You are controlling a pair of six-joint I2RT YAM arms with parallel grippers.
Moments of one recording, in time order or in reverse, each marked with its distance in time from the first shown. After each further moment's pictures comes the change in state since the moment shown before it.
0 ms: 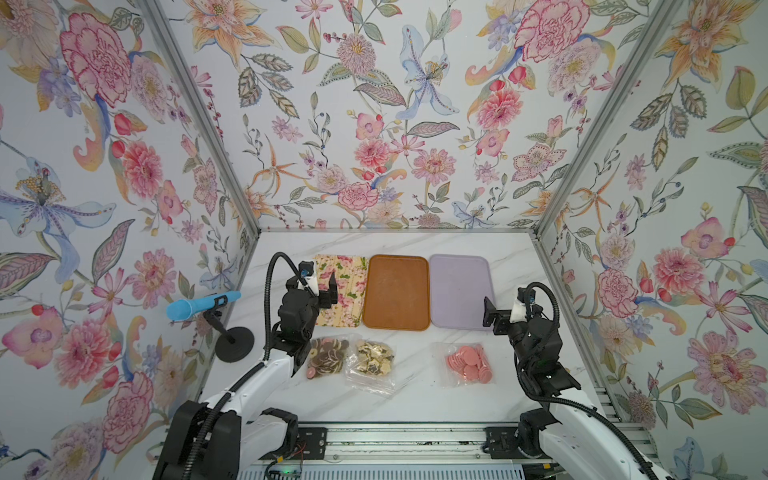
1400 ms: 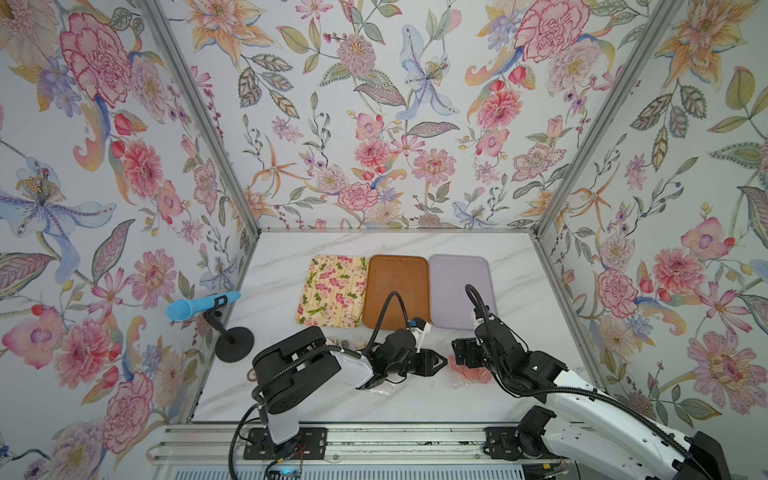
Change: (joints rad) left arm -0.755 0.624 0.098 0.248 0.436 -0.881; right arm 0.460 0.074 0.220 -0.726 0.067 0.457
